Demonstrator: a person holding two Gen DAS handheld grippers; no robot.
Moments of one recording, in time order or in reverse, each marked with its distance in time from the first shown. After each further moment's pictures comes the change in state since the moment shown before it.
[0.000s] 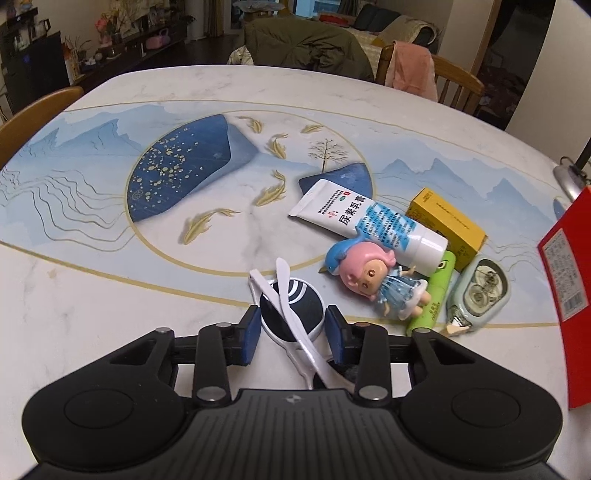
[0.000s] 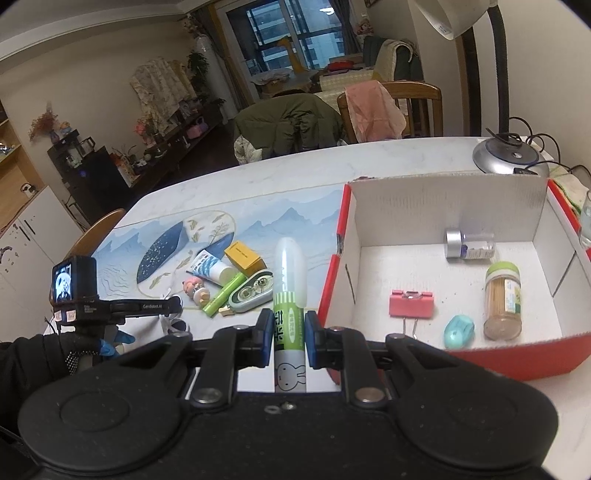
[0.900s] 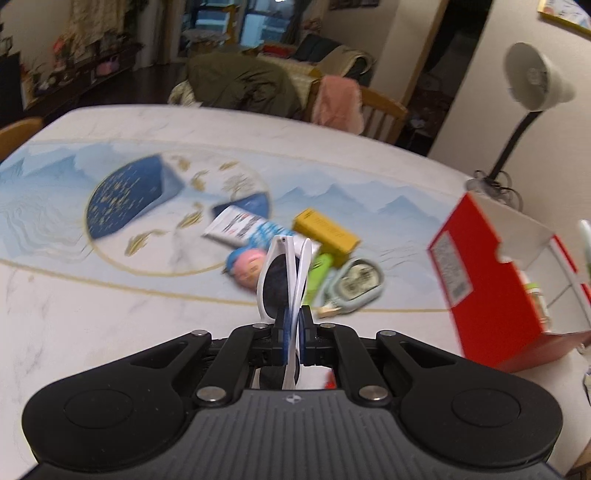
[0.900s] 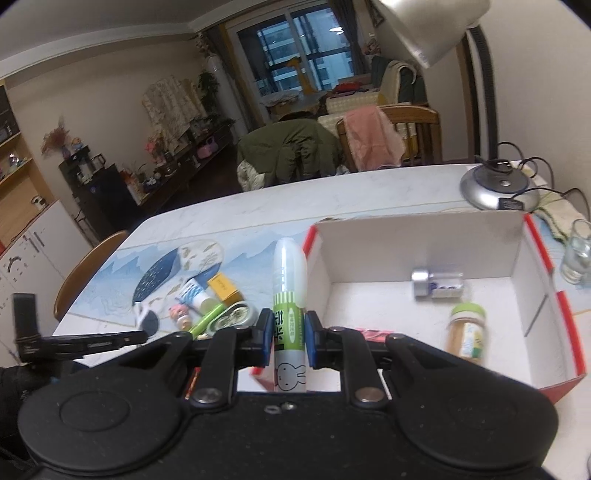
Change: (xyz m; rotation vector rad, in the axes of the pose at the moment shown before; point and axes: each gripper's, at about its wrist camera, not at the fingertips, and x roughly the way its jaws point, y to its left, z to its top) left arm -0.083 -0.039 -0.021 0.061 -0.111 -0.208; right arm -0.021 -0.056 0.022 -0.013 -0.074 0.031
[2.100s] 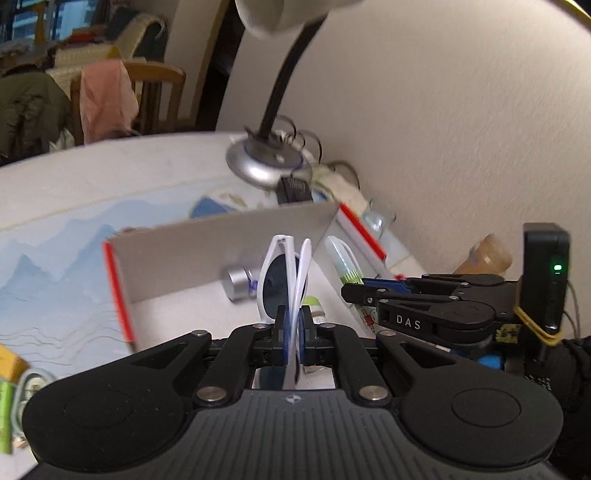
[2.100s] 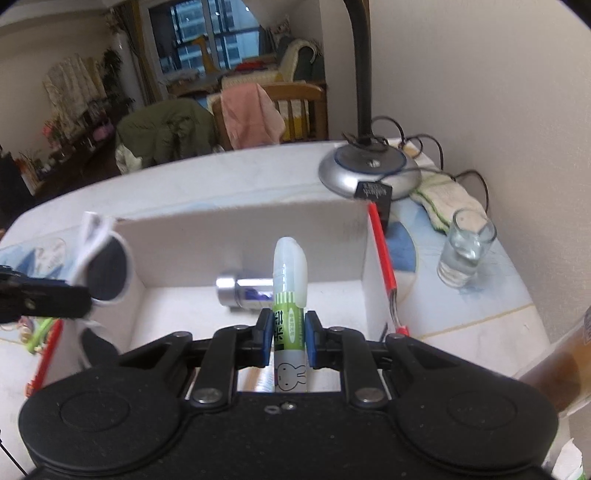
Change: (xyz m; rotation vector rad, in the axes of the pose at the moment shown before) left arm 0.076 -0.270 0.068 0.323 0.195 -0.457; right arm 0.041 -0.122 0.018 0.034 0.092 -0.346
